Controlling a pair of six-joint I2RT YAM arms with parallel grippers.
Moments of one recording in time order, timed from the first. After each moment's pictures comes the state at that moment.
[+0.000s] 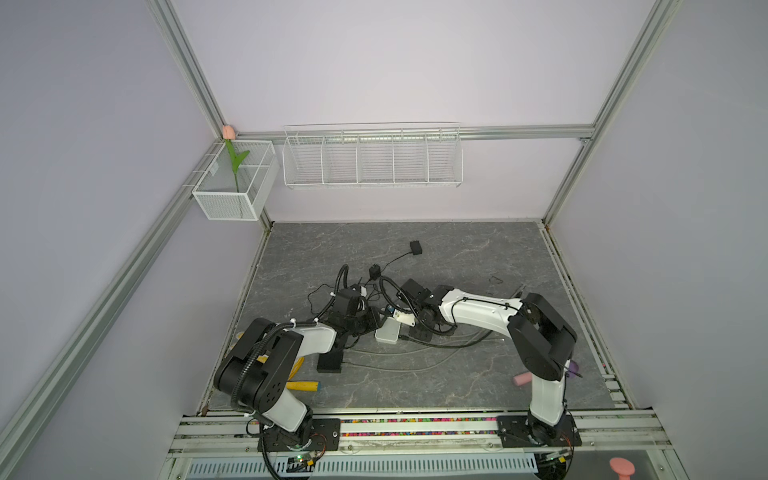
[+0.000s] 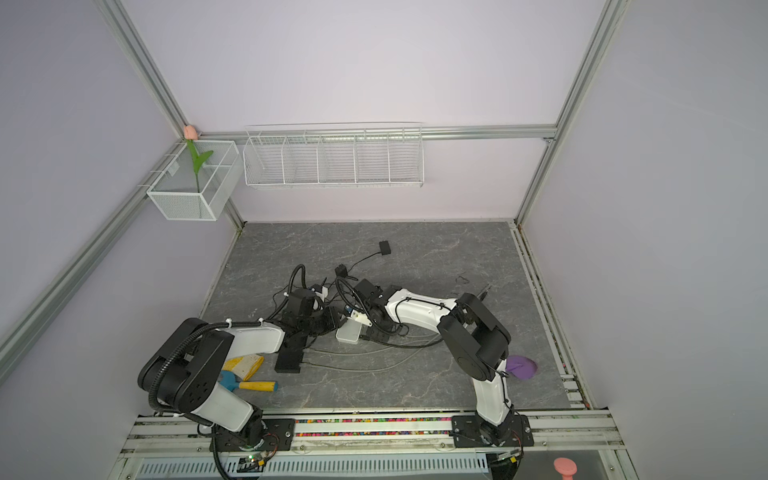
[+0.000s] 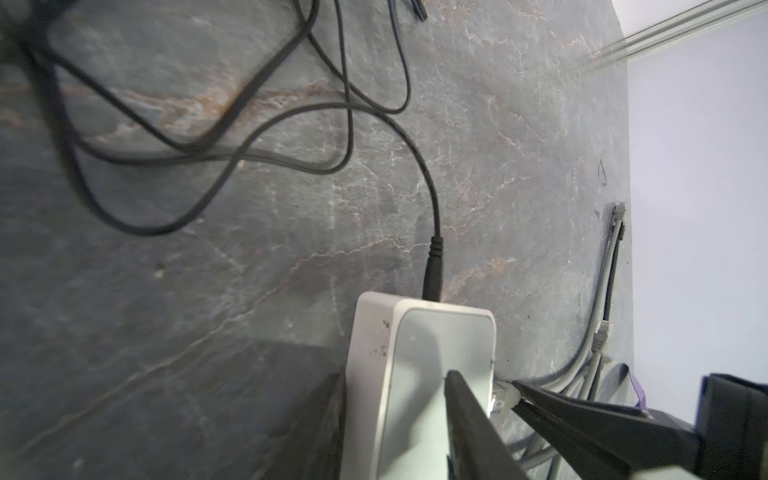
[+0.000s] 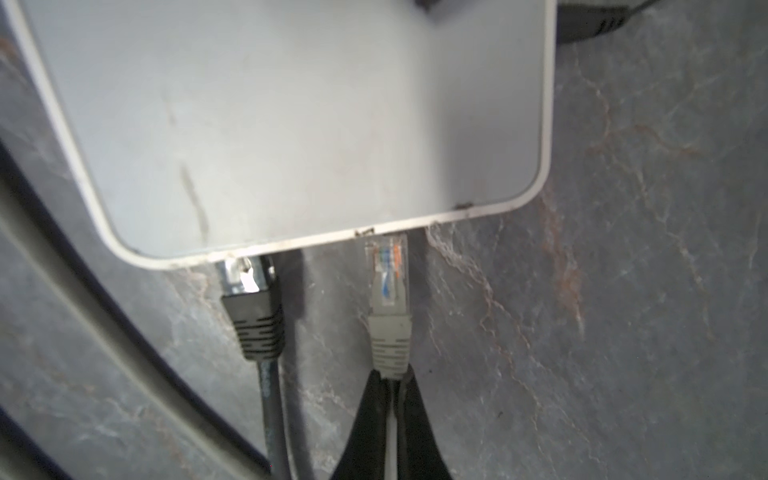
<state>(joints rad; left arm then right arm) -0.48 1.59 0.54 0.31 0.36 -0.76 0.87 1.93 1.30 -0.69 0.06 -0.42</state>
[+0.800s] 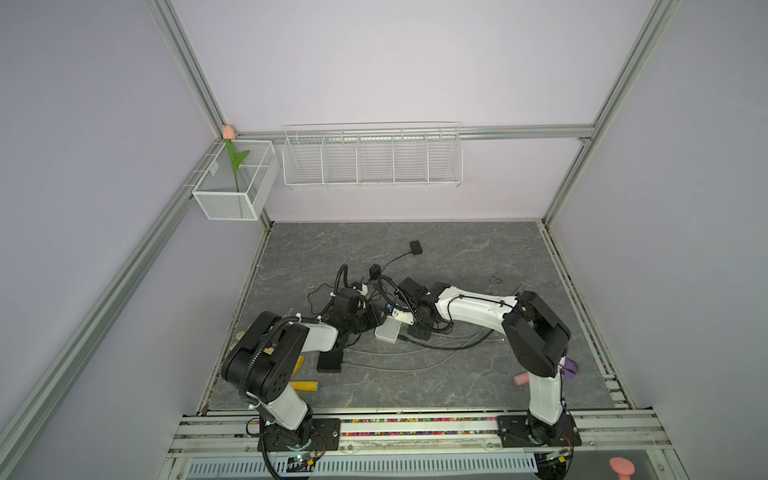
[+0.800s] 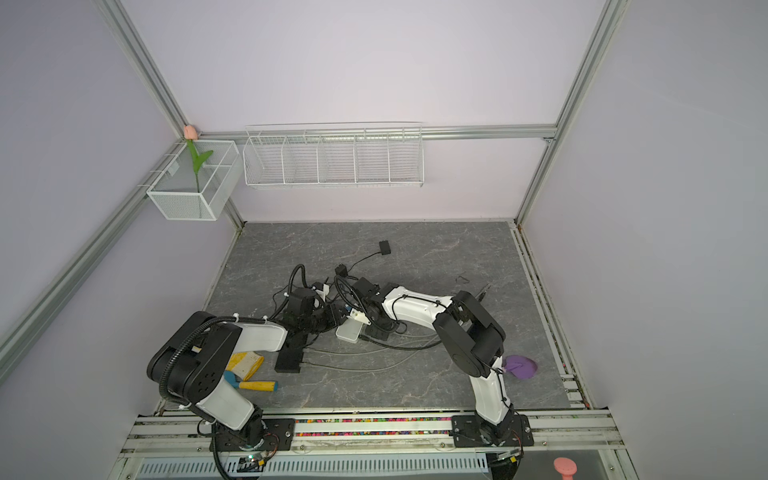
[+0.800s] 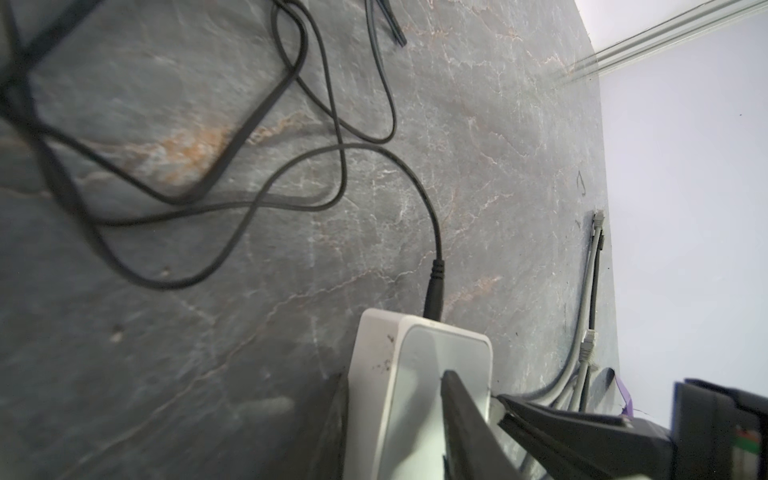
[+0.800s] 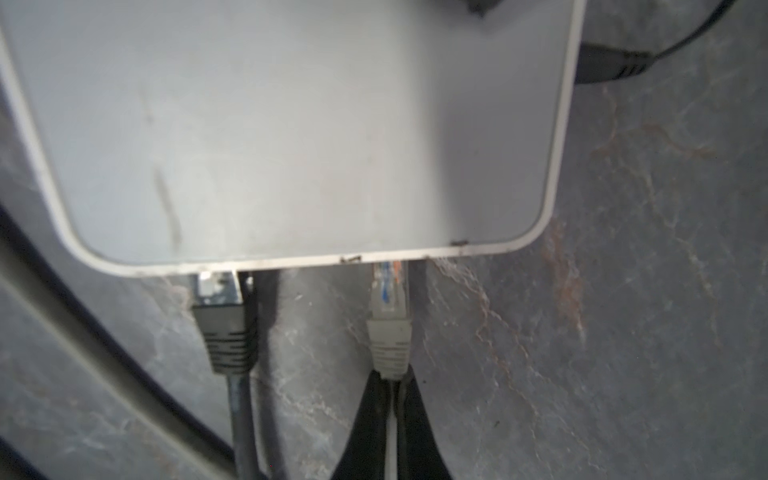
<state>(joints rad) -0.48 1.64 0.53 0.42 0.38 -0.77 0.87 1.98 1.36 -0.74 0.07 -0.41</state>
